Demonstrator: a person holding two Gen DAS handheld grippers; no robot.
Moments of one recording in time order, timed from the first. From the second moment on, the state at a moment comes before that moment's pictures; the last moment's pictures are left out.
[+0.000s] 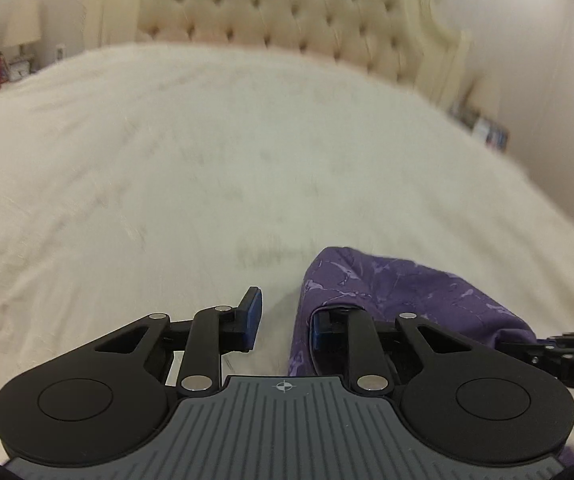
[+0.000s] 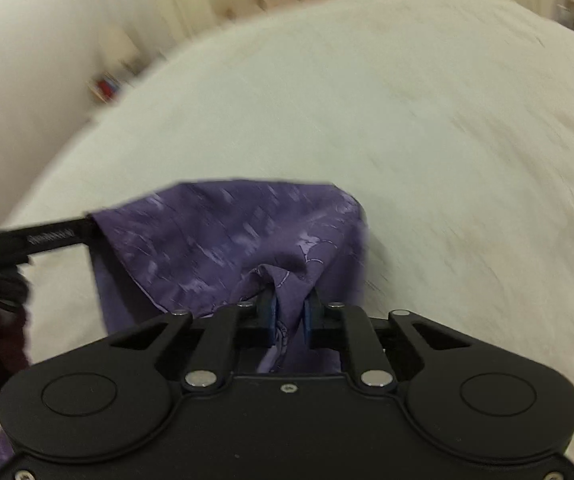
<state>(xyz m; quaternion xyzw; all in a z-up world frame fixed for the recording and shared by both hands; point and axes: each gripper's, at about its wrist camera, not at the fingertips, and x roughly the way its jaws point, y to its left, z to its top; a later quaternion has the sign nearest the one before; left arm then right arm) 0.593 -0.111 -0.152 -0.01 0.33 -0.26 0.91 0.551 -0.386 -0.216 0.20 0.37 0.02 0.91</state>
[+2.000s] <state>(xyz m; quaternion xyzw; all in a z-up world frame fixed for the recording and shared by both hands) 0.579 -0.086 -0.162 -0.06 0.43 -0.29 0.86 0.623 -0.435 -0.242 0.25 0.40 0.05 0.88</state>
